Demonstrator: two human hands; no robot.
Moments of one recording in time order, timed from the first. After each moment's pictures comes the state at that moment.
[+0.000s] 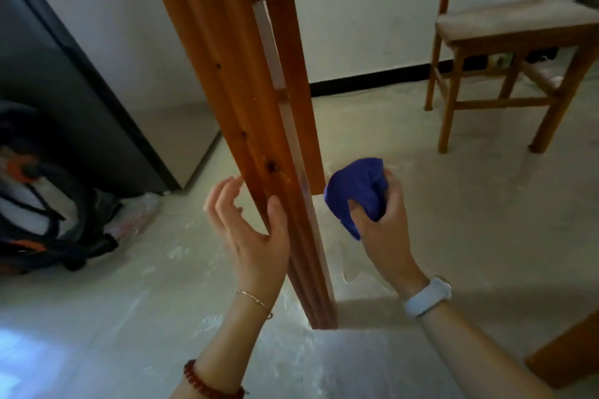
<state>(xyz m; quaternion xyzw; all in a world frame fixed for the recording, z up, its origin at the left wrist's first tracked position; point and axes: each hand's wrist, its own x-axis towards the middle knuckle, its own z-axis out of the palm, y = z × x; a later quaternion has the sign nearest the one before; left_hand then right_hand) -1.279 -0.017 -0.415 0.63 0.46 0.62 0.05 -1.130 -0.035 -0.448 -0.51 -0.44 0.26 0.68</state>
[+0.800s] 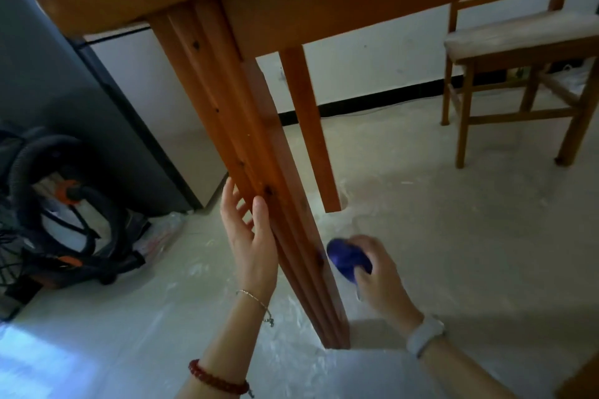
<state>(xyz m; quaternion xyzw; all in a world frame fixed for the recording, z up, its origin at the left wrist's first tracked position) -1.263 -0.019 -0.385 0.56 0.47 0.63 0.27 -1.125 -0.039 -0.509 -0.55 -0.56 0.27 0.55</state>
